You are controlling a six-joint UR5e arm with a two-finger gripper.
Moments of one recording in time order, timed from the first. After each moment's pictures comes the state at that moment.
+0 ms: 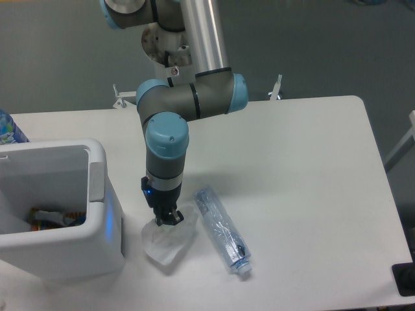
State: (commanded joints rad) arm 2.25 -2.02 -1.69 -0.75 1.39 0.96
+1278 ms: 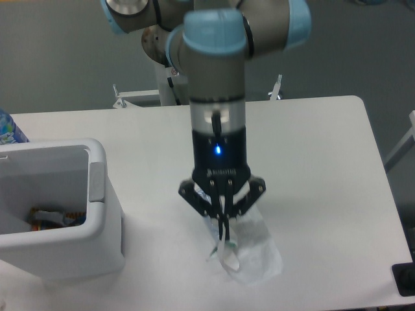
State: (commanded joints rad) arm 2.34 -1.79 -1.38 -0.75 1.38 0.22
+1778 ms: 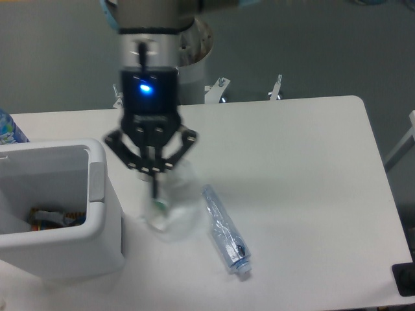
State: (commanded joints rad) arm 2.15 -1.65 -1.54 -0.75 1.38 0.23
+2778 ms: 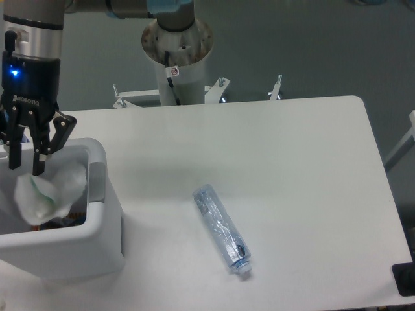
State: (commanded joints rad) arm 2.00 -1.69 -1.54 -0.75 1.37 0.19
